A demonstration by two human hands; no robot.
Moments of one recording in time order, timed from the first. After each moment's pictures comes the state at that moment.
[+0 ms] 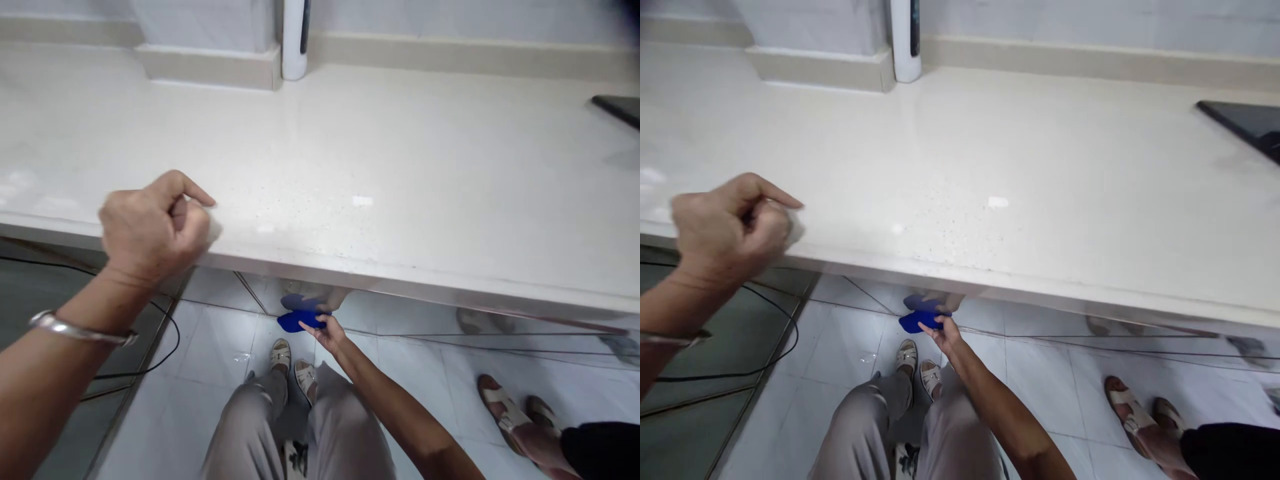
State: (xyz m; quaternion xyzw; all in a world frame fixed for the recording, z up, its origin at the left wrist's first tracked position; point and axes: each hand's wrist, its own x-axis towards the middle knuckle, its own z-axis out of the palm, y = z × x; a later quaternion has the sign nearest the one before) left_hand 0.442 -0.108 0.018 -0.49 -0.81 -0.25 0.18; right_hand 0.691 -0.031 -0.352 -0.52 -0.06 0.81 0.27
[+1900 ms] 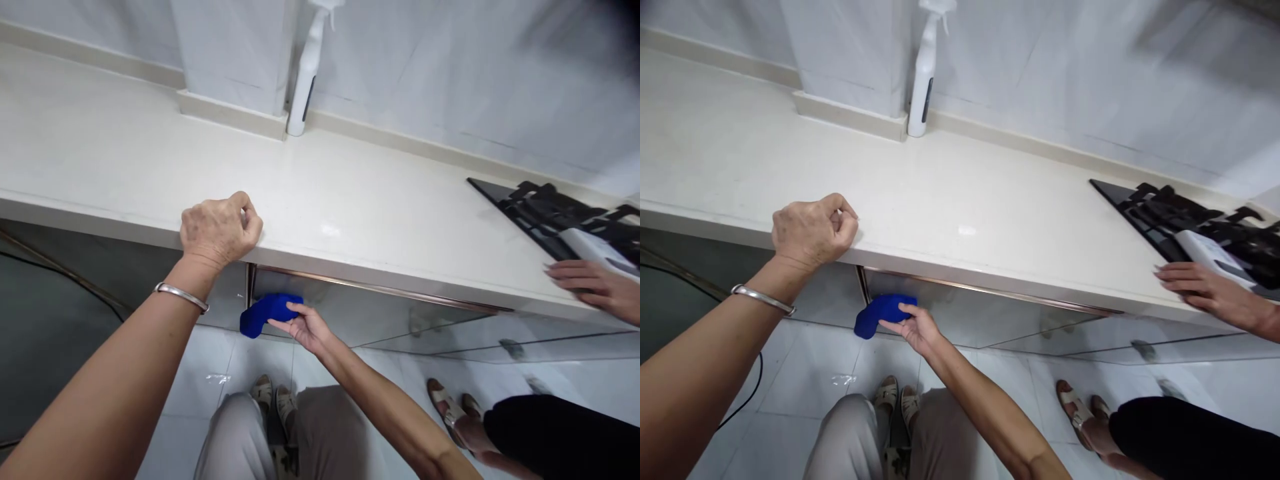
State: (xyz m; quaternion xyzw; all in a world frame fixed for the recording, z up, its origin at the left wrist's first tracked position) left_hand 0.450 -0.112 0.024 -0.48 -0.84 -0.19 0.14; right_hand 0.639 -0.072 -0.169 -0.41 -0.20 0.83 0.32
